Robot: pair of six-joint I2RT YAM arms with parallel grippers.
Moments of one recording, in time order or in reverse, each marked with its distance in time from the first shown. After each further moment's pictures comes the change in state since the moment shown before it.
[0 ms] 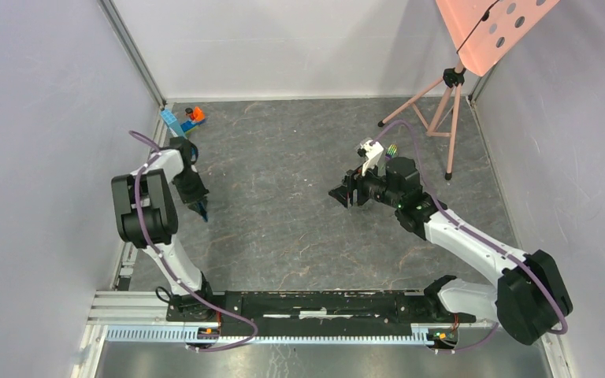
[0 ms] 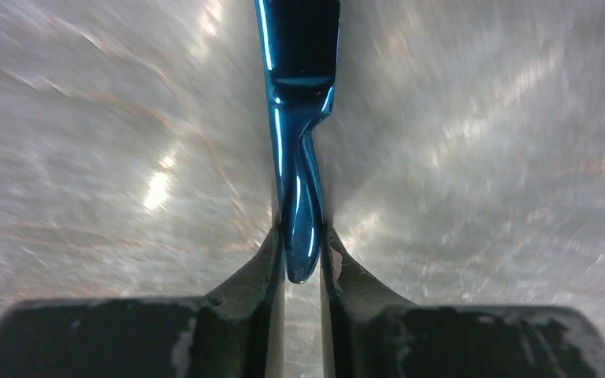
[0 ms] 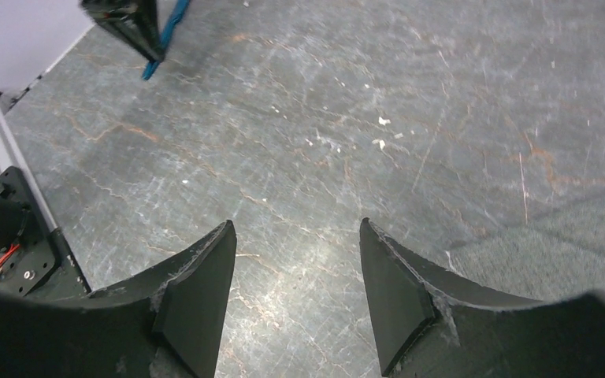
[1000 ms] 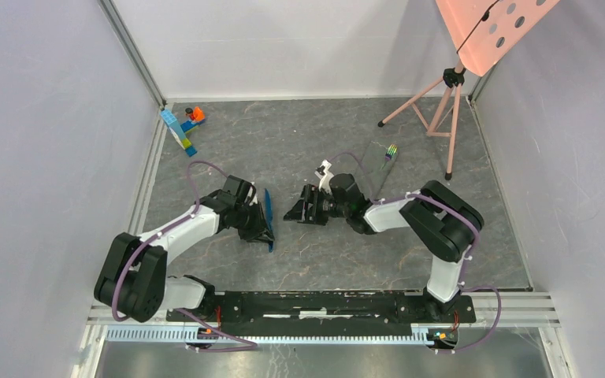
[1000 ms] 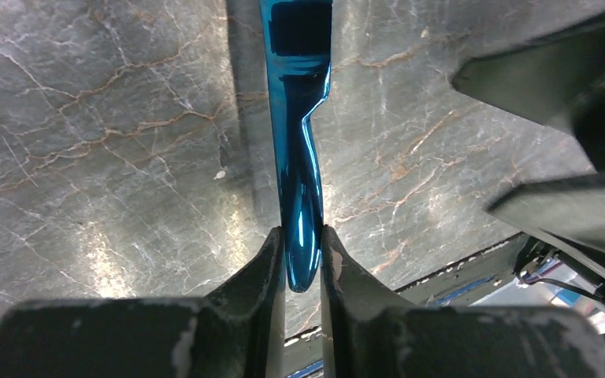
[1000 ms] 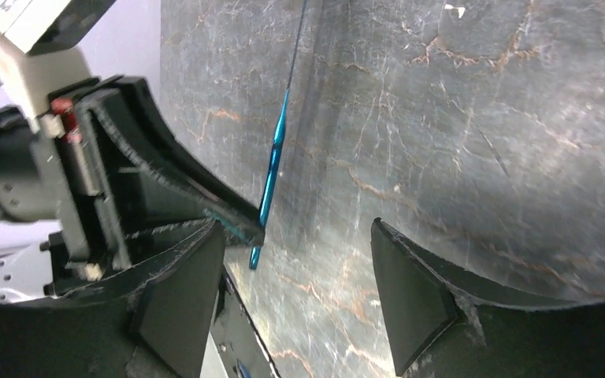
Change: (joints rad) left arm -0.603 -0.550 -0.595 0.387 0.371 -0.307; right arm 0.205 0.648 0.070 0.406 -0.064 0.727
